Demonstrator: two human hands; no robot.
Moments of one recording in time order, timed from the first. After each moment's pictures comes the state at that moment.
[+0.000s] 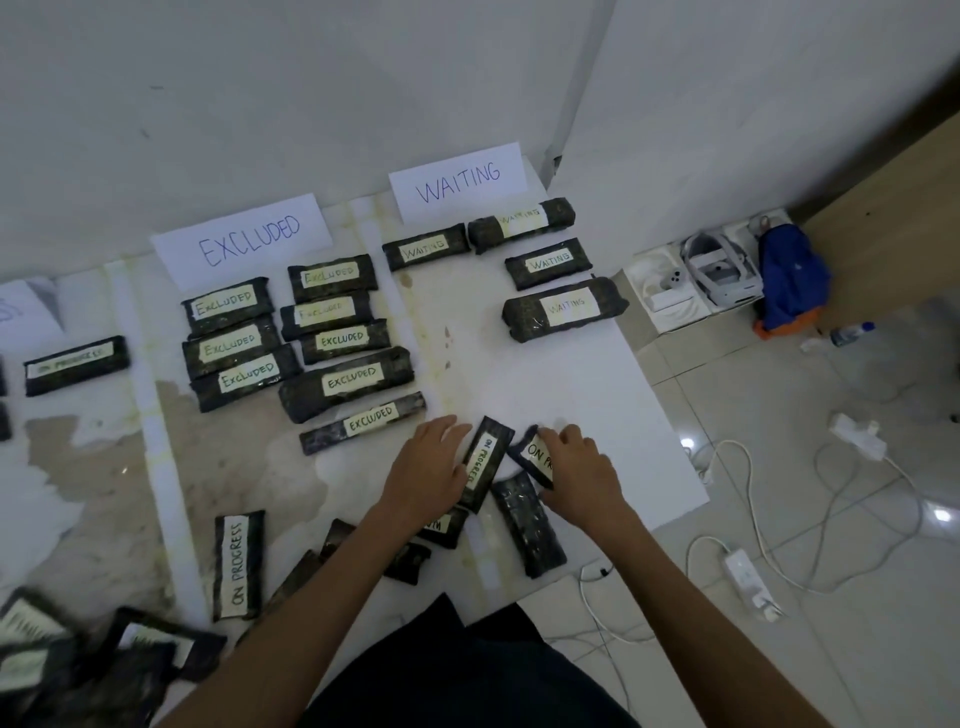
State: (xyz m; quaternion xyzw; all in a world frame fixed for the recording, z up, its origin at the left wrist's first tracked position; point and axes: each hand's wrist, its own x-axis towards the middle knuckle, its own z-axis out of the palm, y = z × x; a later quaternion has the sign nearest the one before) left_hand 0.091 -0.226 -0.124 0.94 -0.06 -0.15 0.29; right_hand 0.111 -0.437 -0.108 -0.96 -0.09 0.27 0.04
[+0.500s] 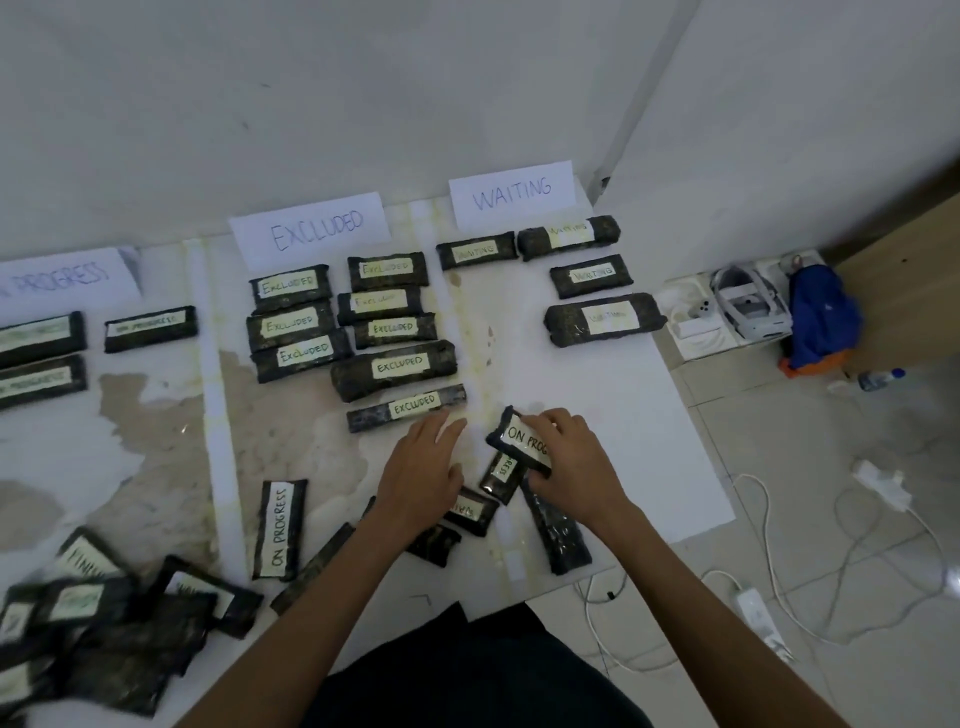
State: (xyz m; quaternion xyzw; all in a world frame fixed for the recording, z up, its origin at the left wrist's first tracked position) left_hand 0.057 -0.187 -0.111 0.96 -0.02 -0.08 0.26; right_hand 0.111 -0.394 -0.087 -0.95 -0.22 0.16 0.17
